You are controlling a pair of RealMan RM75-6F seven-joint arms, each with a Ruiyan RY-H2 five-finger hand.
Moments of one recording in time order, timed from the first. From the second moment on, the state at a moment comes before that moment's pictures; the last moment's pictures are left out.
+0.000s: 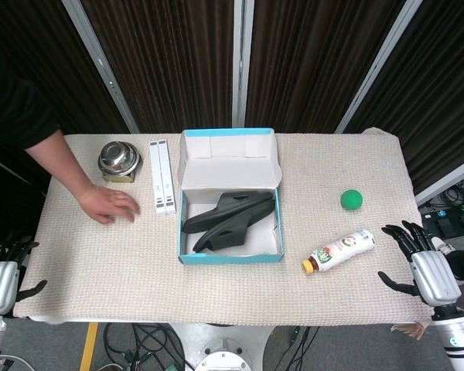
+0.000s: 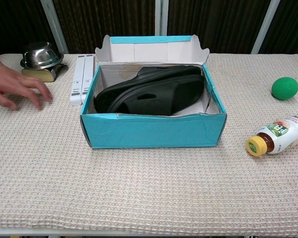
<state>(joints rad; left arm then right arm) -0.02 -1.24 -0.04 -1.48 1.46 1.51 0.06 0.15 -1.08 0.01 -1.59 -1.62 1.44 0.27</state>
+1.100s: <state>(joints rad) -0.02 -1.24 -0.04 -1.49 1.43 1.49 0.05 0.78 -1.33 0.22 -1.42 -1.56 0.82 0.12</state>
